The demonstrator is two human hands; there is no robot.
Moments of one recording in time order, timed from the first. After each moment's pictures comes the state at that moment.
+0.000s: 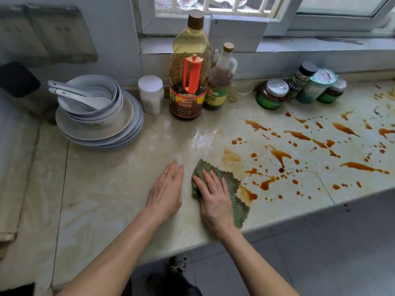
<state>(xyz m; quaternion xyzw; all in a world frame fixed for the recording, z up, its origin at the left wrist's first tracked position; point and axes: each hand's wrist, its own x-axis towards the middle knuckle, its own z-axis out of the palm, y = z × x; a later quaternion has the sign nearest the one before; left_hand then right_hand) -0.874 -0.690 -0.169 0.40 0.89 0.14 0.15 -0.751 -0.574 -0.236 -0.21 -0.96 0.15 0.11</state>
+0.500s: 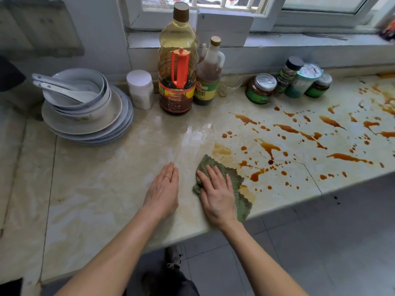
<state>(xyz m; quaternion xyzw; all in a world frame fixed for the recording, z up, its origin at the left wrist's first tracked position) -0.853 -0.685 -0.184 0.42 0.89 0.08 0.18 -0.725 -0.556 -0.231 -0.25 -0.96 0.12 0.08</state>
